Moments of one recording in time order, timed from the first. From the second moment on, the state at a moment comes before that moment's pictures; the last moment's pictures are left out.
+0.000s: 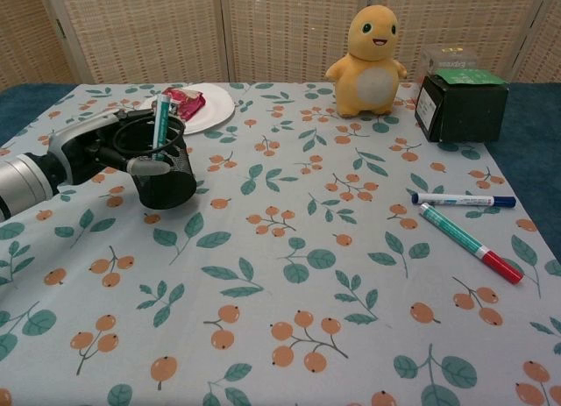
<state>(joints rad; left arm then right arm) -0.75 -1.94 0.05 -0.28 1.61 1.16 -1.68 0.06 -1.06 0.04 -1.58 -1.57 1.52 0.06</state>
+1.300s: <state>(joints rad) -0.95 -1.94 -0.12 -0.88 1.50 0.97 -0.93 0.07 -0.98 0.00 -1.40 -1.70 1.61 0.51</state>
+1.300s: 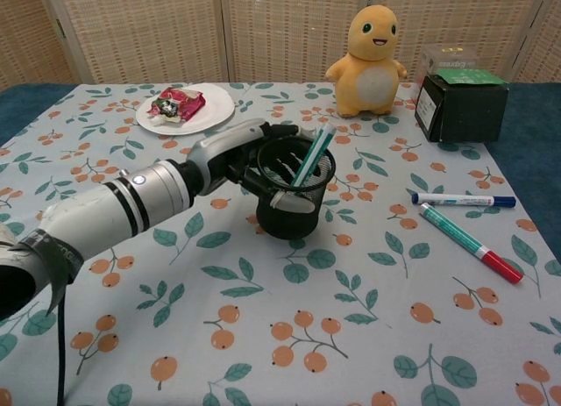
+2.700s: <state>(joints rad) -0.96 -2.04 -0.10 -0.76 1.55 1.00 -1.06 0.08 -0.99 -0.01 -1.40 -1.69 1.61 0.49</state>
